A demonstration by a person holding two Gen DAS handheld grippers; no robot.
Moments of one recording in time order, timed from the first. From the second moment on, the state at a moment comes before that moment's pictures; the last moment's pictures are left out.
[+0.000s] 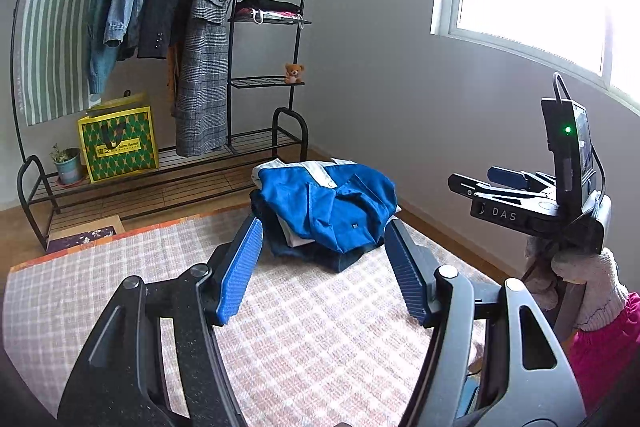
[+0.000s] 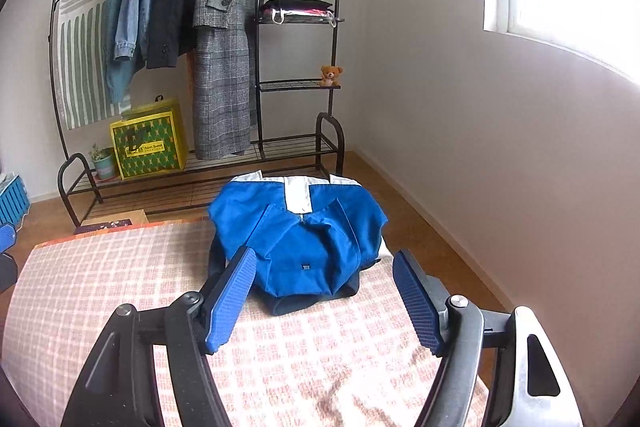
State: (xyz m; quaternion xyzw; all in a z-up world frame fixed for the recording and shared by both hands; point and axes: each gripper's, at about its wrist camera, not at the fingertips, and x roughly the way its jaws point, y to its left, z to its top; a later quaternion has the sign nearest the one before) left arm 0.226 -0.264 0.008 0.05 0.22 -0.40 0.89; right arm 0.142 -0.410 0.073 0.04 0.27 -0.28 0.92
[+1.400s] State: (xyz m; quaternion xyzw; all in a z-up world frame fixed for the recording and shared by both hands) left arm 0.189 -0.214 -0.050 0.09 0.22 -0.33 0.91; right arm 0.117 -0.339 0.018 0.05 0.23 -0.28 0.93
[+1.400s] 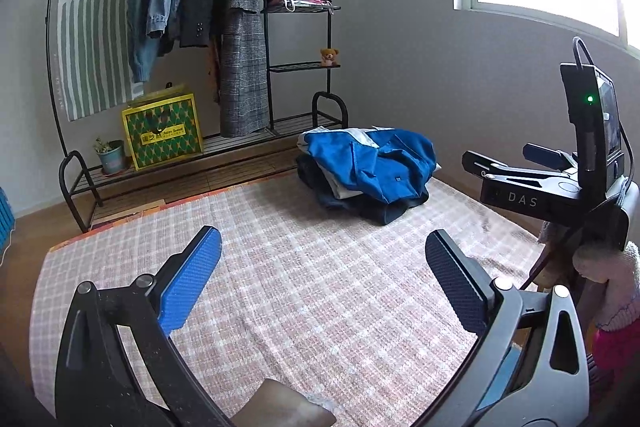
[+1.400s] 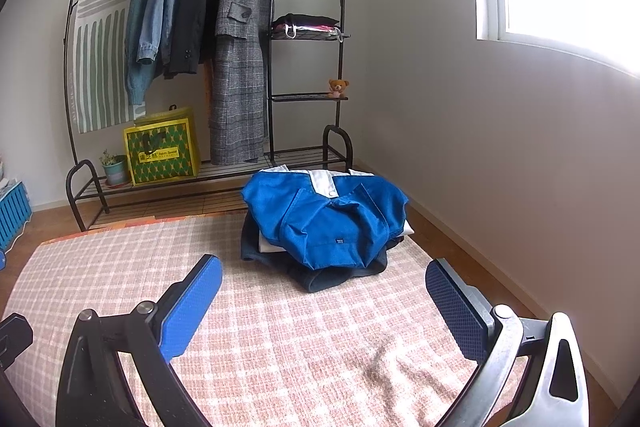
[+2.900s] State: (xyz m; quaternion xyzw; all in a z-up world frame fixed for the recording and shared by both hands) left arm 0.191 -0.212 -0.054 0.10 0.22 -0.33 0.91; right arm 0.117 -0.345 0.009 0.05 0.24 -0.29 0.92
